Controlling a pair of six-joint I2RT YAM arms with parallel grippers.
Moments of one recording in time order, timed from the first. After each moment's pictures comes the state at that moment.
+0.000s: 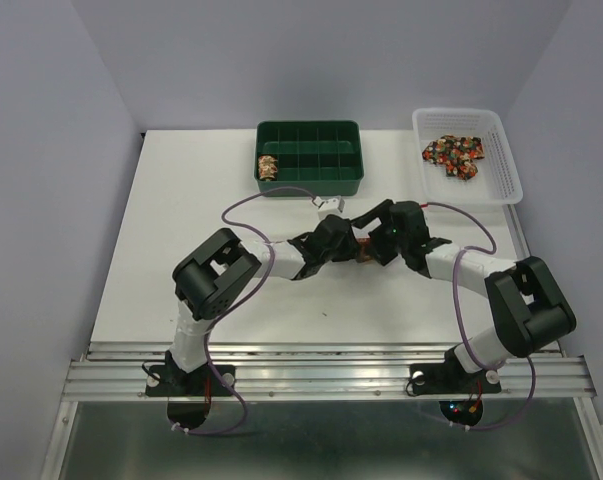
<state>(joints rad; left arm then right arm) -0.89 1.97 1.08 0.32 -0.17 -0.83 0.41 1.49 0.70 0.13 0.01 1.30</state>
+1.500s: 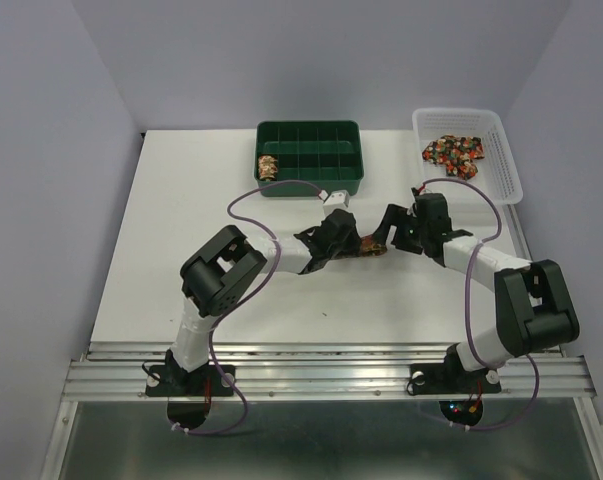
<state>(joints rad) -0.89 2.02 1.18 0.26 -0.22 -0.79 0.22 1.48 0.75 -0.04 -0.20 0.49</state>
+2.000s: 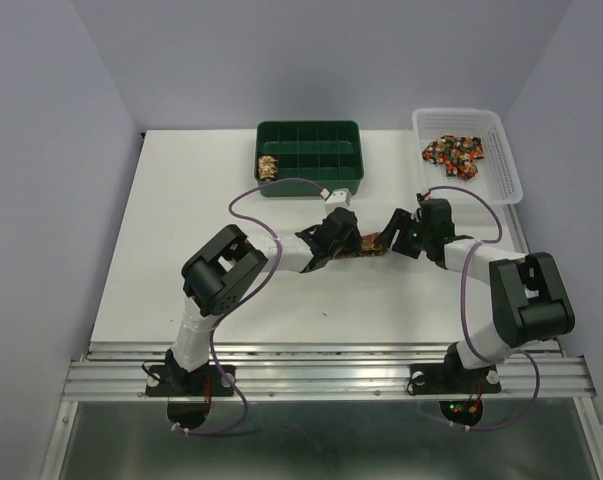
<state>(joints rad) -0.89 2.03 1.21 0.25 -0.23 -0.77 0.17 1.52 0.70 0.08 -0.27 0.55</state>
